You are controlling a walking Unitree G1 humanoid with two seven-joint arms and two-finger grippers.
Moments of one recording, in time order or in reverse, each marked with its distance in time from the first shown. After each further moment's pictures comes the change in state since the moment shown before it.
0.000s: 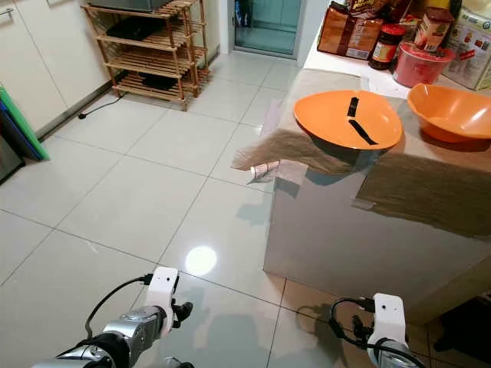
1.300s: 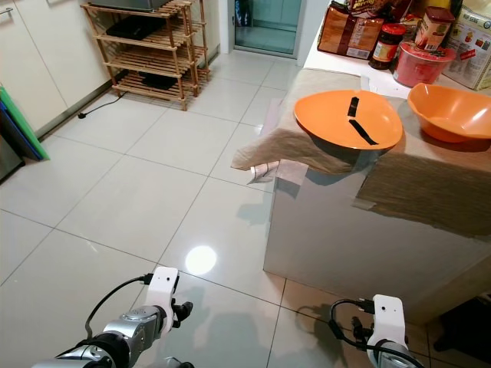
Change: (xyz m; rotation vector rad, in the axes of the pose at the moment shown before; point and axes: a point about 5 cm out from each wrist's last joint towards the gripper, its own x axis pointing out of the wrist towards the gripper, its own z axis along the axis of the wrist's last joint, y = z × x) left arm 0.000 0.000 0.000 0.003 -0.002 0.000; right arm -0.001 -0.003 -0.002 -0.004 0.004 -0.003
